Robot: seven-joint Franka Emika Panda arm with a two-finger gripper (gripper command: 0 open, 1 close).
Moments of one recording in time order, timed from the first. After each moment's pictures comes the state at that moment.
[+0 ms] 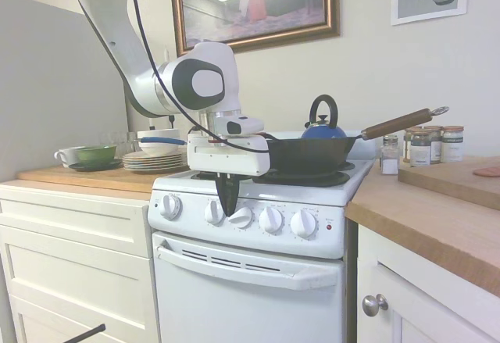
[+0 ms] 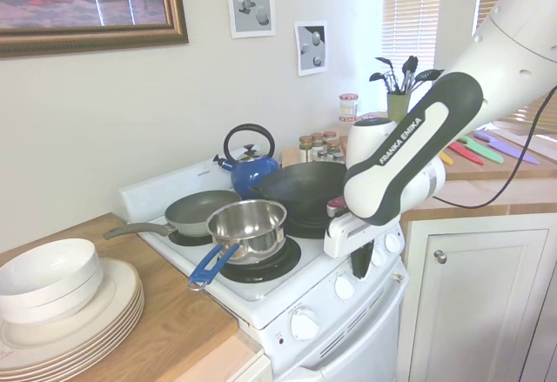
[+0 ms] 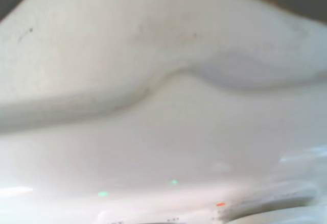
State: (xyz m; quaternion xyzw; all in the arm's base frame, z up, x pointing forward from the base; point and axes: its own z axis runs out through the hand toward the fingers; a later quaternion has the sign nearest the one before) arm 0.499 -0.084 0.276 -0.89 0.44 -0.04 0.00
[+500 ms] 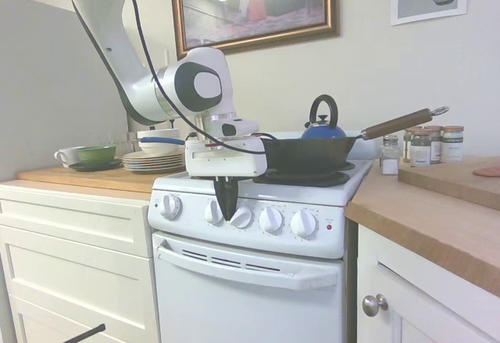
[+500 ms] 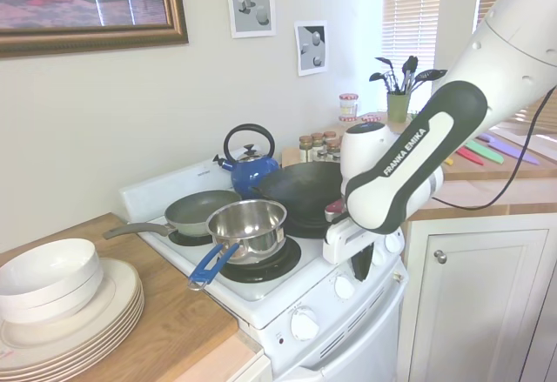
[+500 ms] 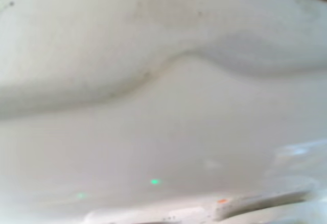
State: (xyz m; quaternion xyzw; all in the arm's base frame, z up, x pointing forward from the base) arm 0.500 -0.075 0.268 -0.89 0.45 -0.05 -0.04
